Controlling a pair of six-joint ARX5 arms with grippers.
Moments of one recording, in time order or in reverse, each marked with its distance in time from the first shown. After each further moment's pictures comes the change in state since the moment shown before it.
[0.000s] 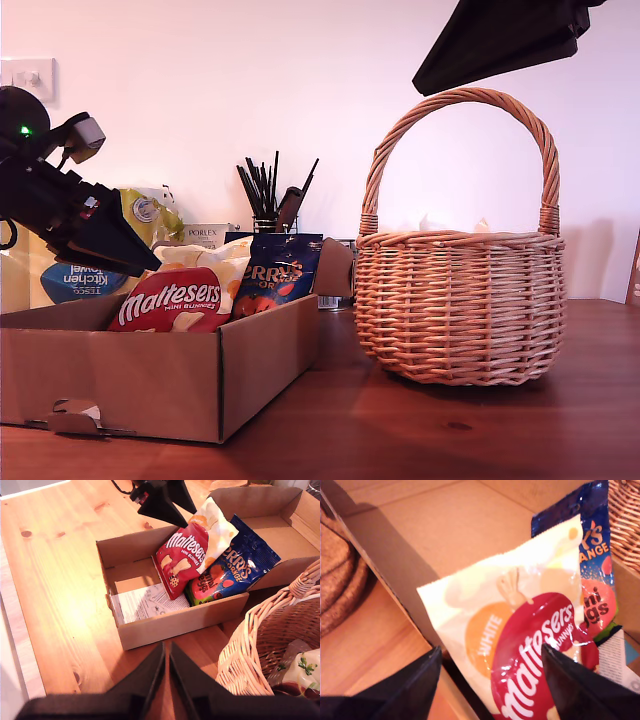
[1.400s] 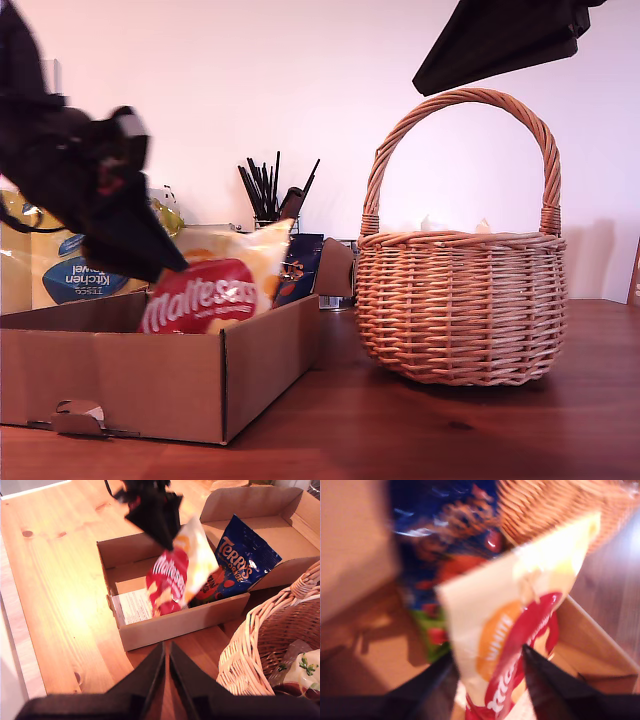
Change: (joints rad) left arm -0.139 0.048 0.153 -0.519 0.040 0.097; right arm 0.000 0.000 0.000 0.000 0.000 0.000
